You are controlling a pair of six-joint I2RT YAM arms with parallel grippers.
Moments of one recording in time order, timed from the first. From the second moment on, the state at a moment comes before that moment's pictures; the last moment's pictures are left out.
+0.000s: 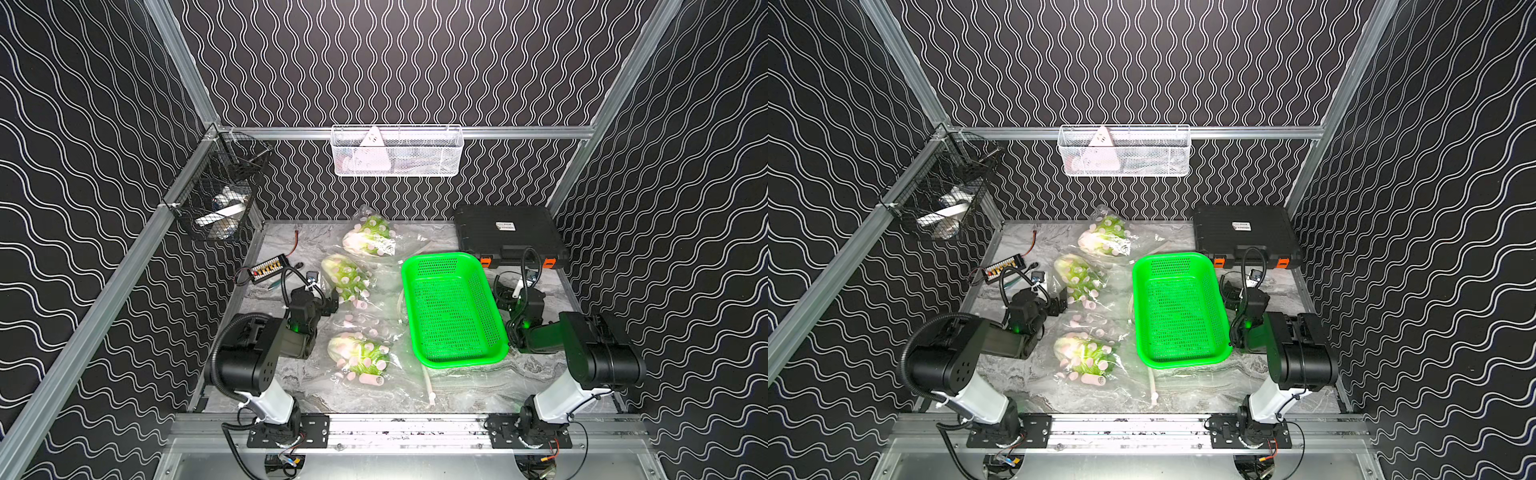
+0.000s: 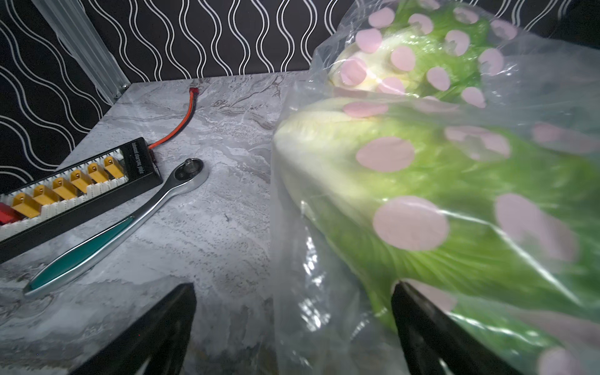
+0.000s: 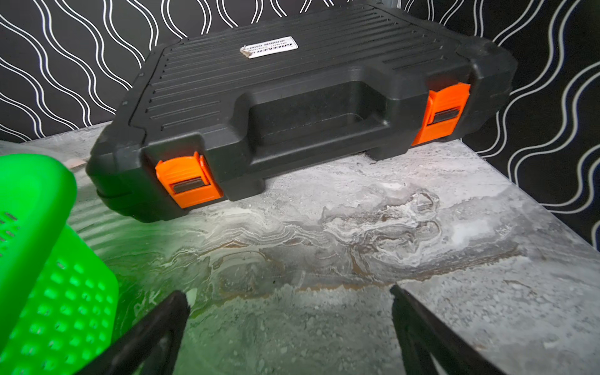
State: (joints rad) left arm -0.07 1.58 0.34 0.90 -0.09 0.00; right arm -0.03 1.66 0.40 0.89 0.17 0.18
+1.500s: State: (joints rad) left arm -1.41 0.92 0.68 -0.76 -0.33 -1.29; right arm 0.21 0.92 1.08 -0.74 -0.45 0.50
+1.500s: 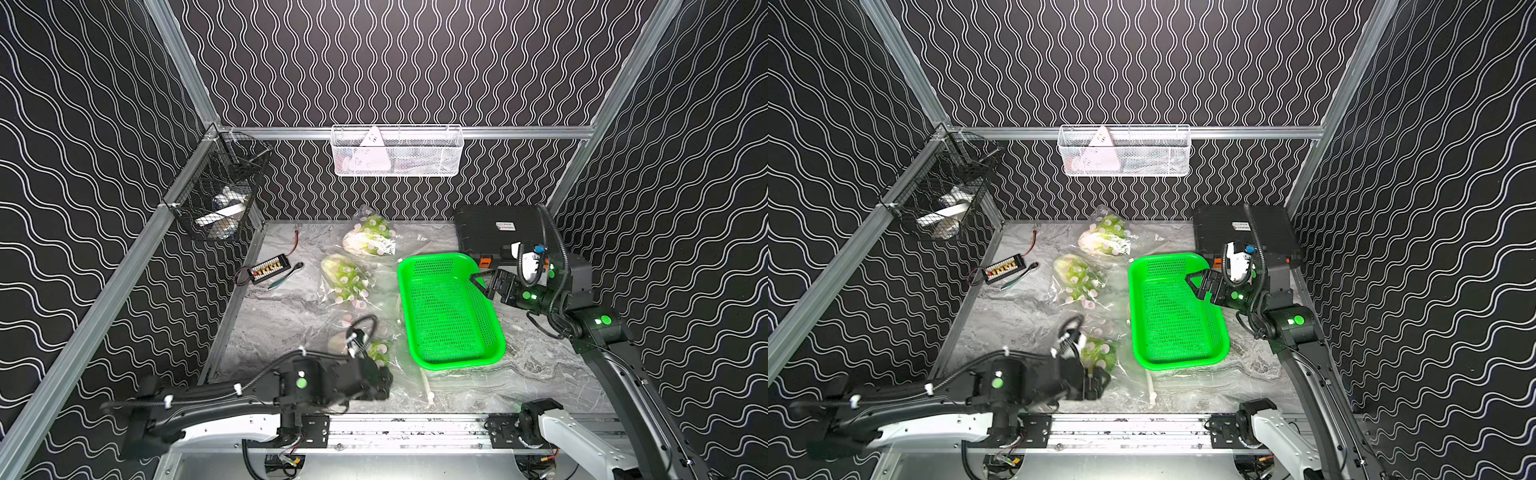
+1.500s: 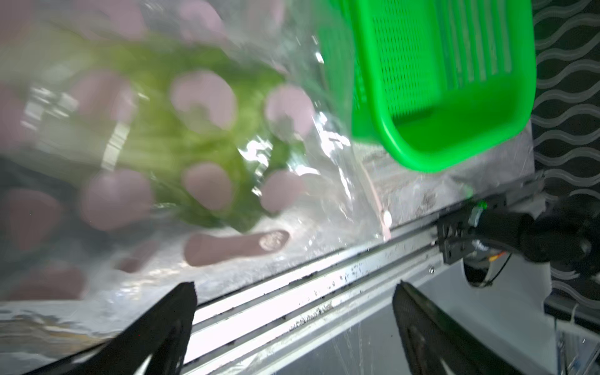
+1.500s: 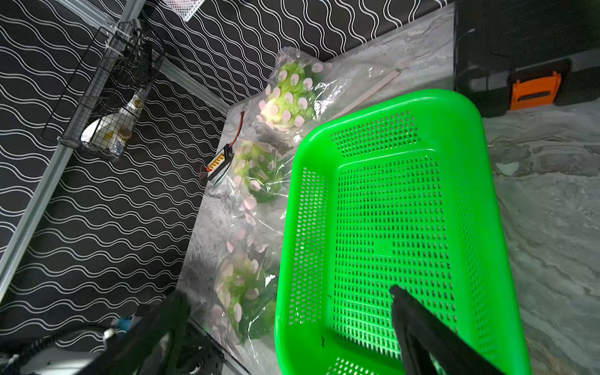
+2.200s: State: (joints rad) left arm -1.65 1.08 0.18 0.11 -0.73 -1.83; right arm 0.23 0.86 1.10 -0.89 -0.38 0.47
